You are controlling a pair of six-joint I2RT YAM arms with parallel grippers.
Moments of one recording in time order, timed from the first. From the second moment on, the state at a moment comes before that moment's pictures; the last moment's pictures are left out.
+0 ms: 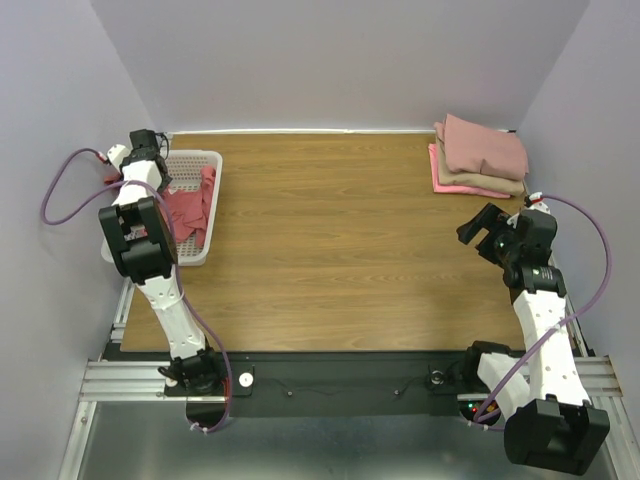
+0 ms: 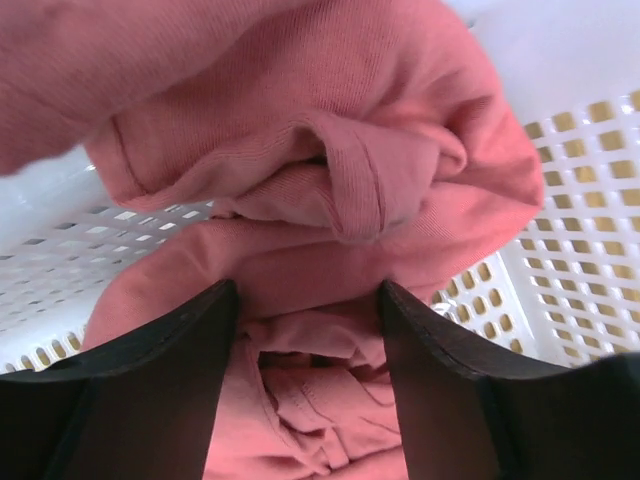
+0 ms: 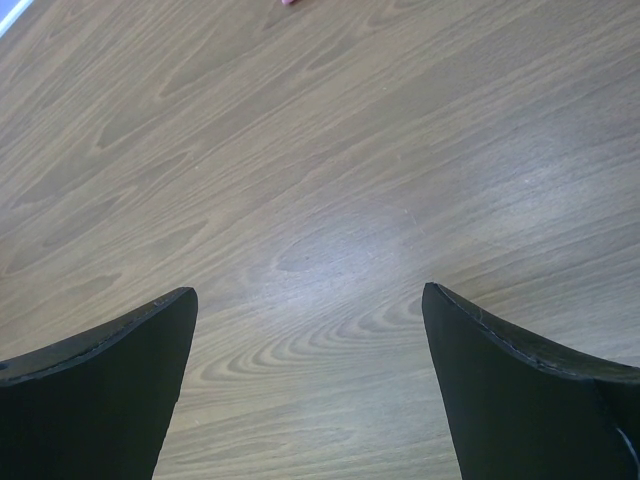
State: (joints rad) left arm 0.29 2.11 1.72 -0.58 -0.47 -0.71; right arm -0.19 0.83 0.71 -0.44 -0.16 0.48
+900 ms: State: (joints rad) left arm 0.15 1.85 1.91 -0.80 -0.55 -0.71; right arm -0.19 0.83 0.71 -0.44 -0.17 0.47
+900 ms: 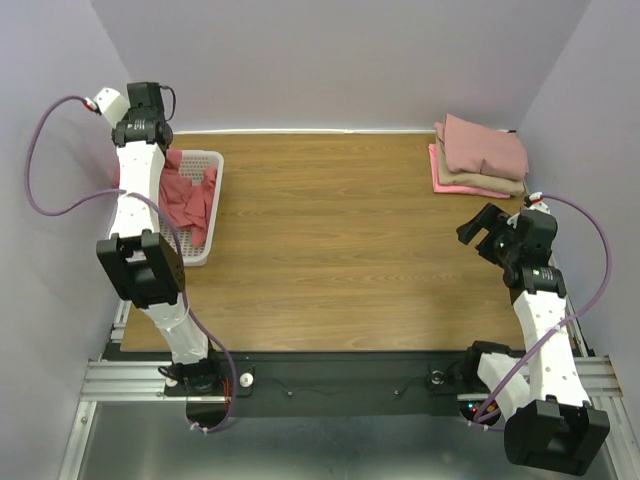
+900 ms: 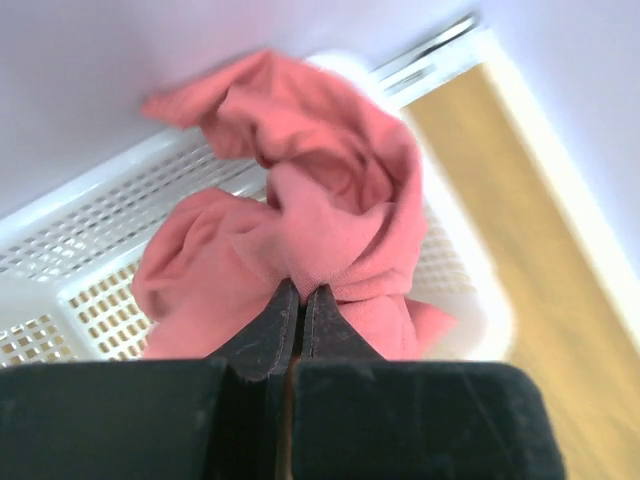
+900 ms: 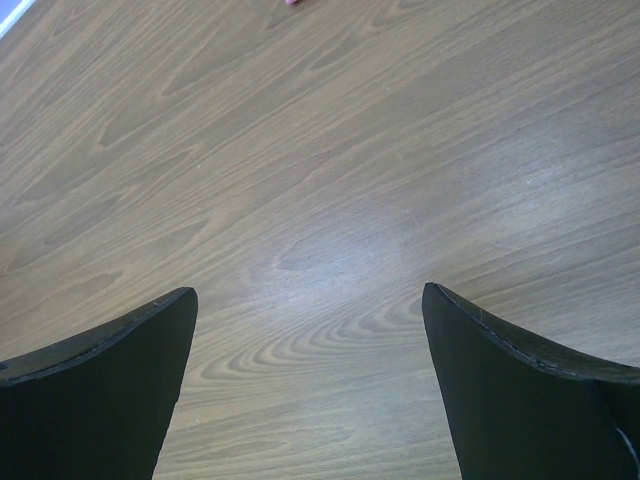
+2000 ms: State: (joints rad) left arm -0.12 1.45 2.24 -0.39 0.36 -0.56; right arm -0.19 0.78 0.71 -0.44 -0.19 0.47
